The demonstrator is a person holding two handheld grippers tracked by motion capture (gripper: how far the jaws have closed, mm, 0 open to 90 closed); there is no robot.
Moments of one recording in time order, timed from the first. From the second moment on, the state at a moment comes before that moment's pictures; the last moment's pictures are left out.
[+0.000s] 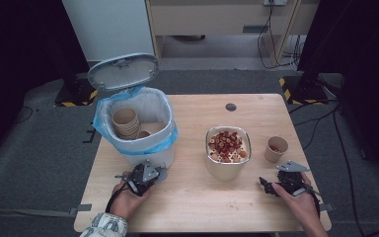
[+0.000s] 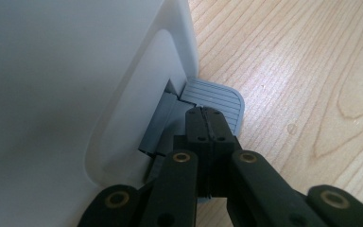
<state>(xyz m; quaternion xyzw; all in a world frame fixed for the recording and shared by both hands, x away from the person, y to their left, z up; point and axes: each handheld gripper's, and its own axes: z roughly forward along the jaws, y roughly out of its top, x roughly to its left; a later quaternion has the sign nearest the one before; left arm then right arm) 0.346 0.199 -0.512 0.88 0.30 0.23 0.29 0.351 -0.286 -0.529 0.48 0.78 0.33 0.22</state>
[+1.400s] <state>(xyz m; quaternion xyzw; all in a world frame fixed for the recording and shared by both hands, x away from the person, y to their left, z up) 0.346 0.200 -0.513 0.88 0.30 0.23 0.29 0.398 -0.306 -0.497 0.52 0.70 0.40 0.28</state>
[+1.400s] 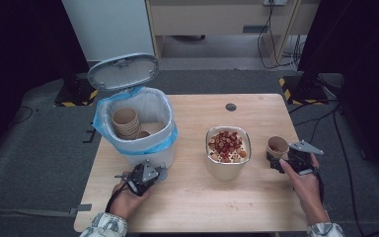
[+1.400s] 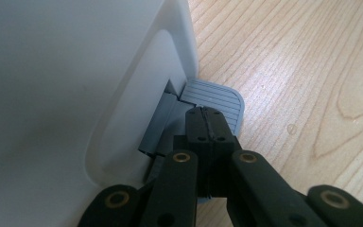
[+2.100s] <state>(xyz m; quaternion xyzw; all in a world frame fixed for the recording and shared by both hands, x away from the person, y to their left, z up) 0.346 0.201 -0.513 0.88 0.30 0.23 0.29 0.425 -0.308 -0.516 0.53 0.69 0.40 0.28</state>
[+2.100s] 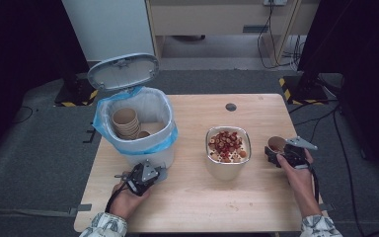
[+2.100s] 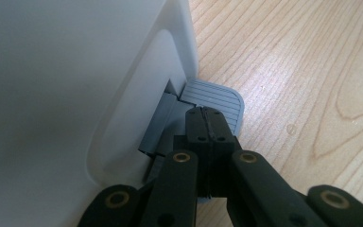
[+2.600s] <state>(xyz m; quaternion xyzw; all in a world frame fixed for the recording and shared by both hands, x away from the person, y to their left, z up) 0.346 0.201 -0.513 0.88 0.30 0.23 0.29 0.427 -0.304 -0.520 0.51 0.70 0.41 0.29</state>
